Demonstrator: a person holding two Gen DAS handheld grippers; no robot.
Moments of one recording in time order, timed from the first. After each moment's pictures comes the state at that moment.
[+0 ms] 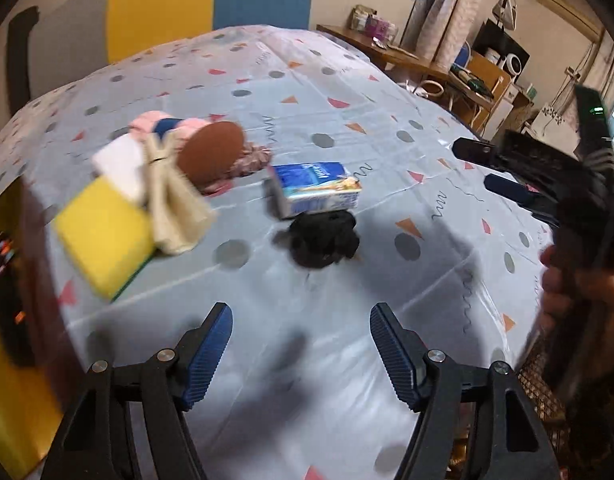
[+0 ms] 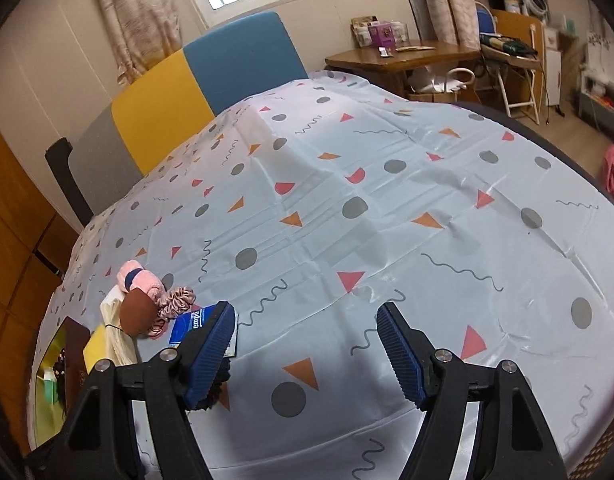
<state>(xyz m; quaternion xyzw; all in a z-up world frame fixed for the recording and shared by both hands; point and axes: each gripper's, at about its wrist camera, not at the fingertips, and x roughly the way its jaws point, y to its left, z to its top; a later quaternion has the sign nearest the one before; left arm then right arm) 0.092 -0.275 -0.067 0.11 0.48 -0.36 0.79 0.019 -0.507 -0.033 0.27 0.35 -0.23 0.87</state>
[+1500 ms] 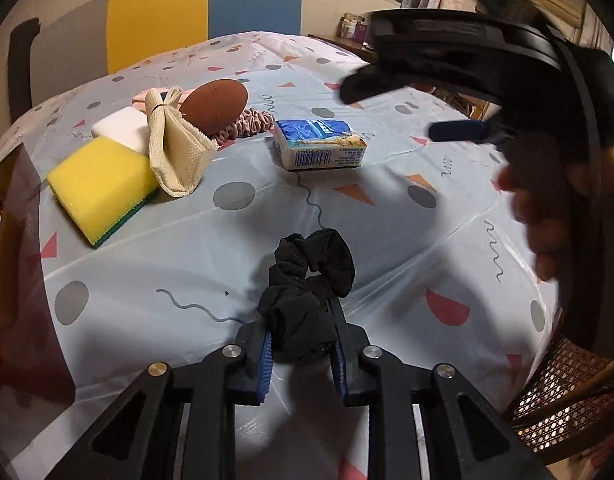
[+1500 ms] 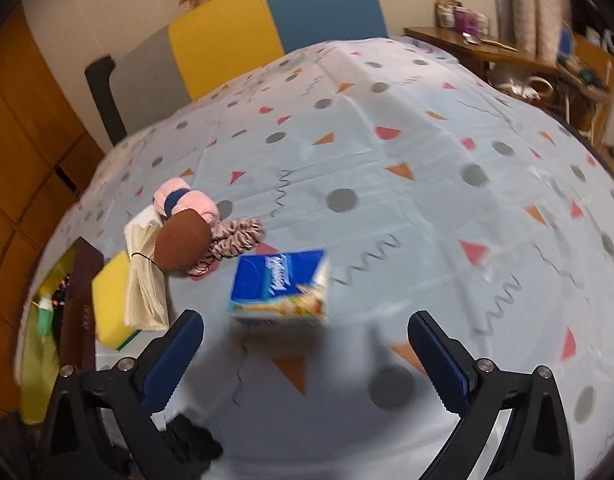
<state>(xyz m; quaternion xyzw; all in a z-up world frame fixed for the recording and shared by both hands) 0.060 -0.237 -0.114 0.11 0.44 -0.38 0.81 0.094 -0.430 -0.062 0.20 0.43 -0.13 0.87</state>
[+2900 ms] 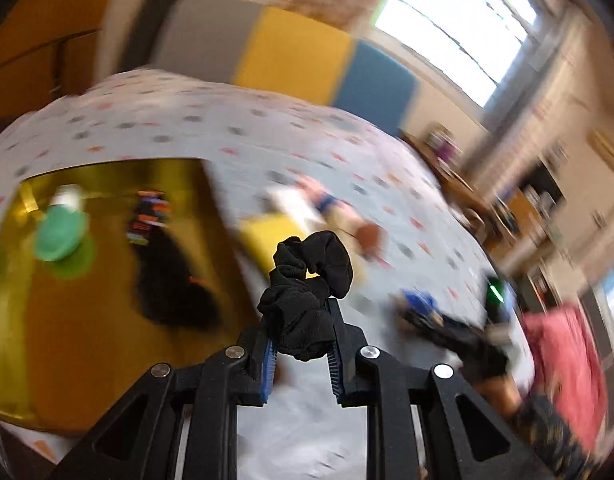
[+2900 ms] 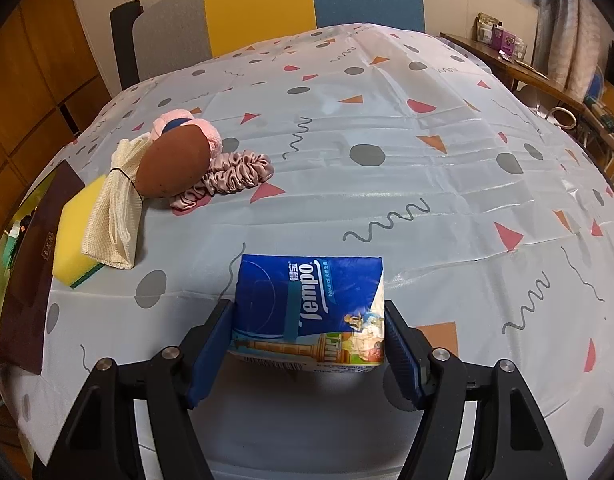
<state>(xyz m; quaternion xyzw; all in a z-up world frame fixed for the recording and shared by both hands) 0.128 -0.061 -0.004 -0.10 0.43 -0.25 0.86 0.092 -0.408 -0.108 0.12 0.46 -0.11 0.87</state>
